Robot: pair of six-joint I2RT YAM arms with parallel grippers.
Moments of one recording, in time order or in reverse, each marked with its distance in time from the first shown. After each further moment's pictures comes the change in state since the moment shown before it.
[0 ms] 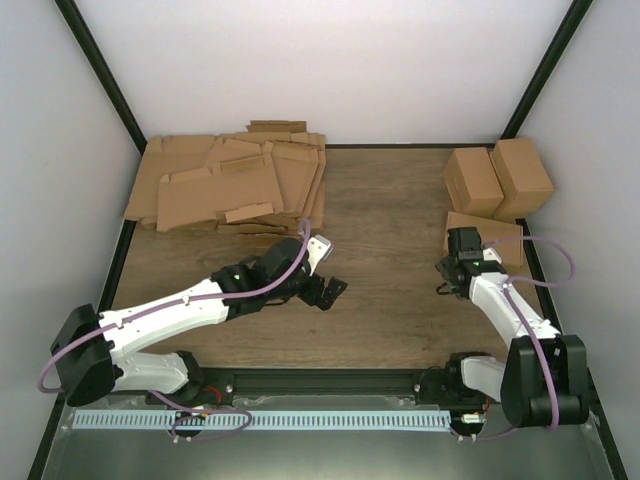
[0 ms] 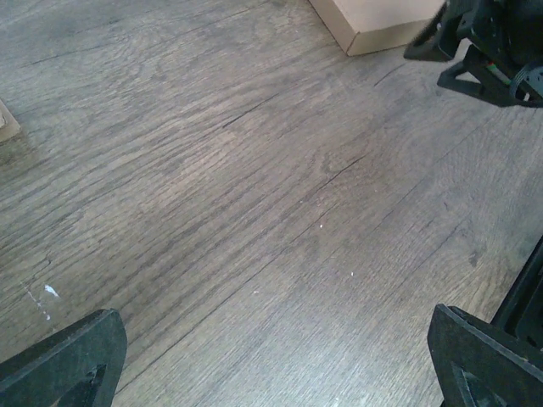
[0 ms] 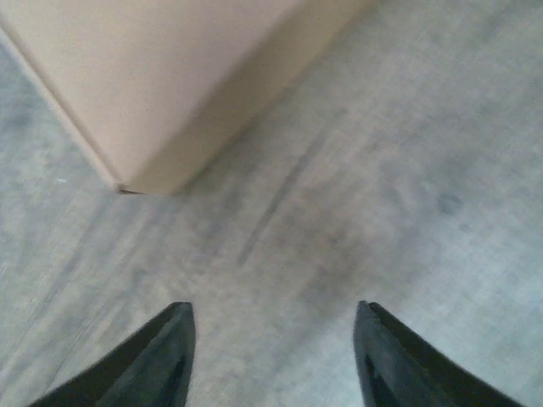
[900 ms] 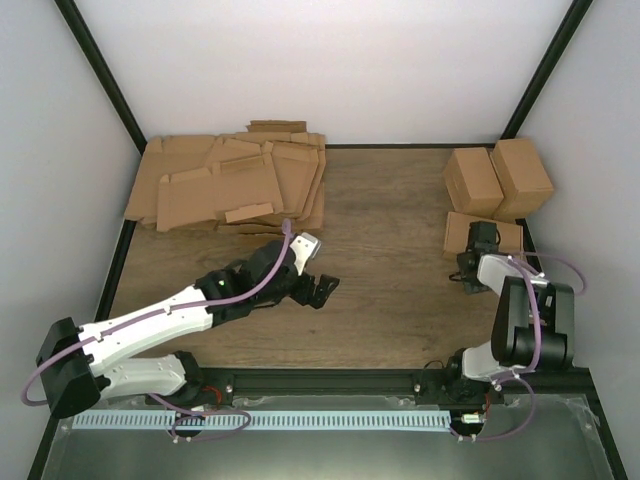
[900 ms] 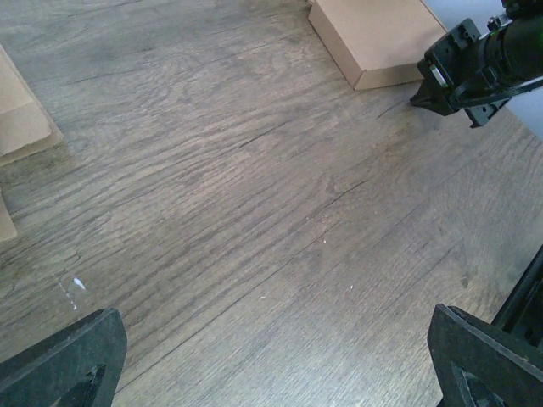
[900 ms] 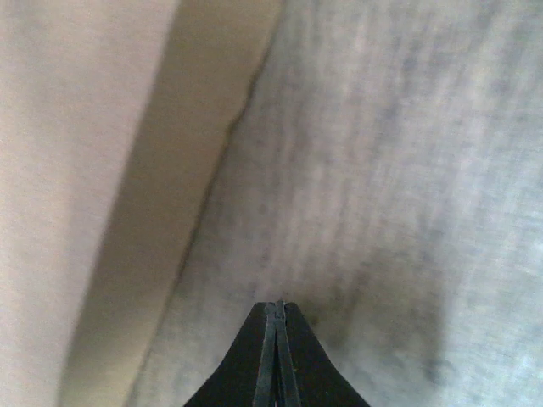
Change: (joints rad) left arm 0.000 -0.105 -0.039 -0.008 -0.043 -0.045; right arm -0.225 0.267 0.016 0.150 -0.001 0.257
